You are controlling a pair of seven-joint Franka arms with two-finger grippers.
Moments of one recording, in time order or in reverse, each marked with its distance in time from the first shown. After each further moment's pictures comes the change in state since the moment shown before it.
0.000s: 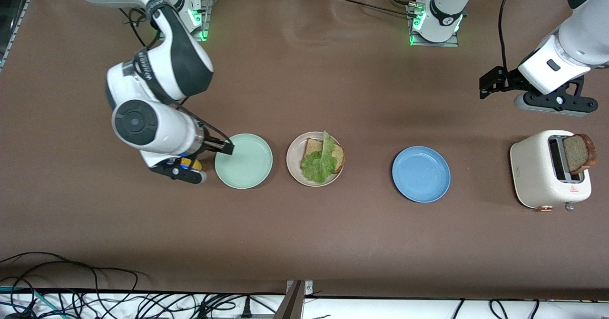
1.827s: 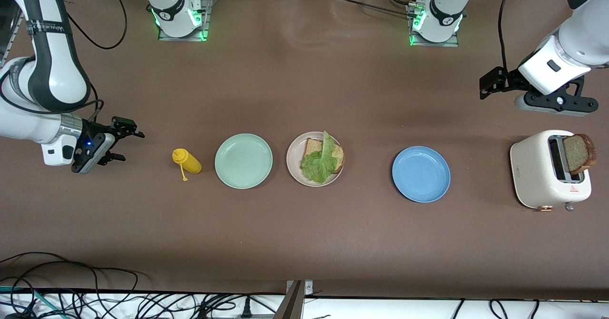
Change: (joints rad) left arm -0.001 0.000 0.003 -0.001 0.000 0.000 -0.008; right arm -0.278 -0.249 -0.217 -0.688 0.469 0.490 -1.767
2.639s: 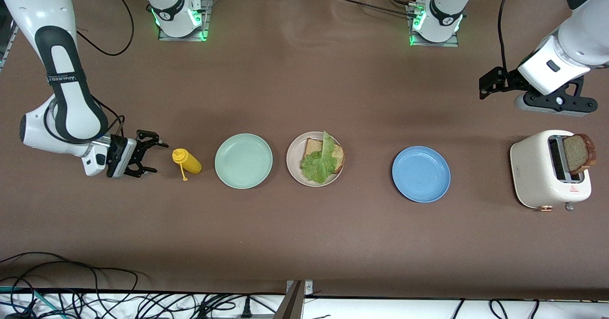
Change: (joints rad) left arm -0.001 0.000 0.000 -0.001 0.000 0.000 0.000; right arm -0.003 0.198 0.000 -0.016 0.353 0.080 -0.477
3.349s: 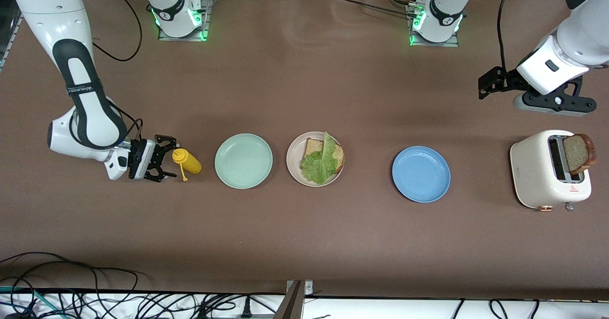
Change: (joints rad) left arm -0.003 0.000 0.000 0.000 0.000 0.002 0.000; right arm 0.005 0.073 0.066 0.031 0.084 0.057 -0.188
